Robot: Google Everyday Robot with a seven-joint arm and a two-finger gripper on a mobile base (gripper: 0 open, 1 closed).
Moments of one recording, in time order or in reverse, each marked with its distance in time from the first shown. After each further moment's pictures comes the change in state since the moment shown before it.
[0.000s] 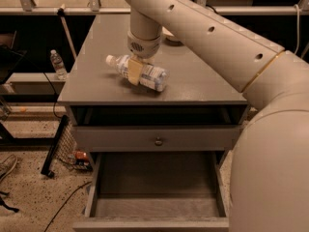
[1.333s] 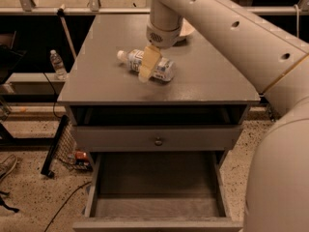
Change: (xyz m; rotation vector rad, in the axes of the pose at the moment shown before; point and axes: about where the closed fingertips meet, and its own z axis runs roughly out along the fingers) arm 0.030 -0.037 -0.028 0.076 -0.021 0.032
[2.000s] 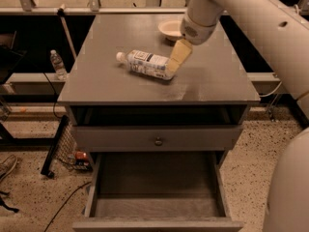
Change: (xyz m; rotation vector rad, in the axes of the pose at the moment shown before) arm 0.065 -0.046 -0.015 -0.028 -0.047 0.104
